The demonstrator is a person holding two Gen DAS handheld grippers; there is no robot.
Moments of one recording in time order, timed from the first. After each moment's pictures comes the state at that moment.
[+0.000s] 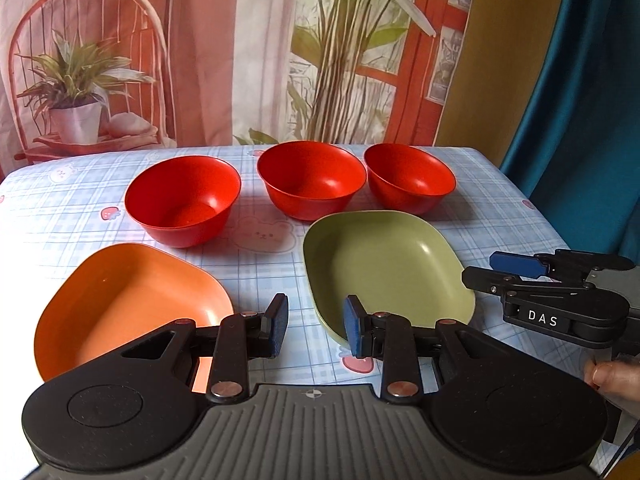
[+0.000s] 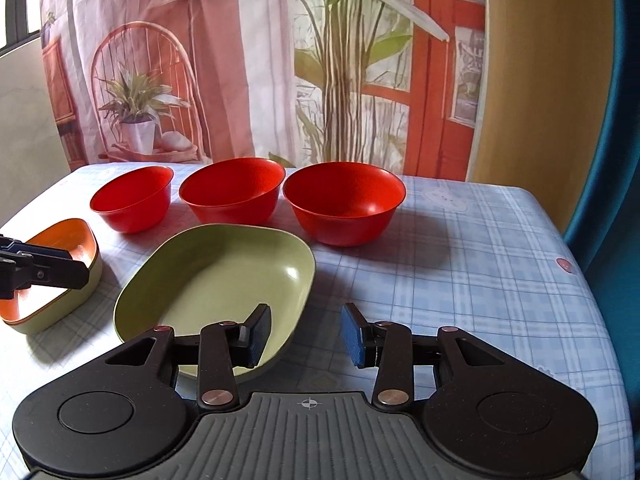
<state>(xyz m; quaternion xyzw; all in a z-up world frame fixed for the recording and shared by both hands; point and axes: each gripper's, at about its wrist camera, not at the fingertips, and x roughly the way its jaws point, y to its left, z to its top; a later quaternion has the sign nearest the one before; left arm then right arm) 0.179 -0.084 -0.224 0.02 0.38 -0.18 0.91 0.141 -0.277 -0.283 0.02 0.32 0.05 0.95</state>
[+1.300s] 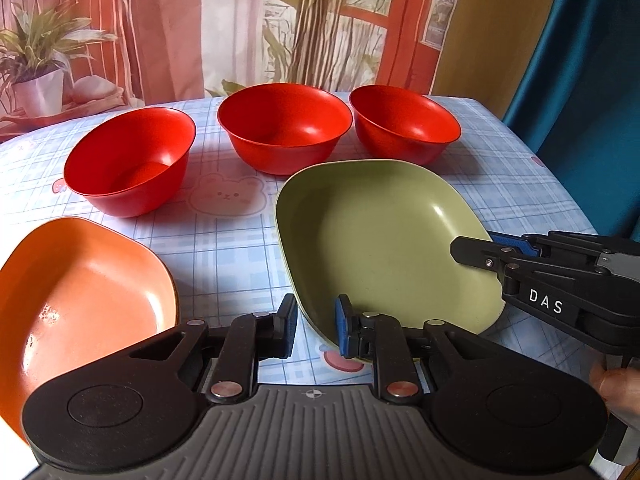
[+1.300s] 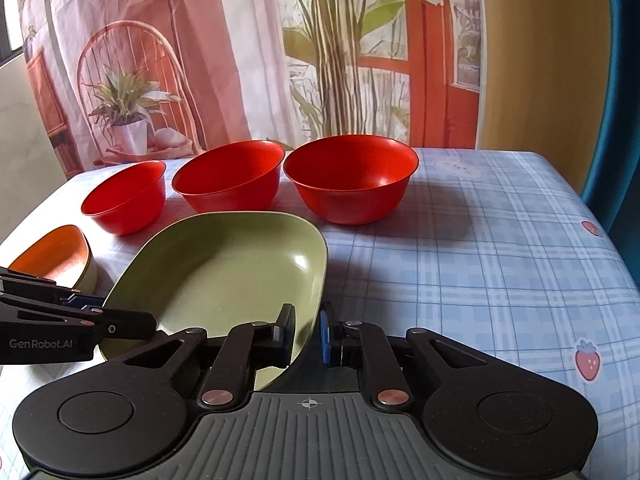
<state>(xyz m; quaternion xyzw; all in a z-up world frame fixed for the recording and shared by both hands) 0.207 -0.111 -0.263 0.04 0.43 -0.19 0.88 0.159 -0.271 -0.302 0.06 0.33 0.05 0.94</state>
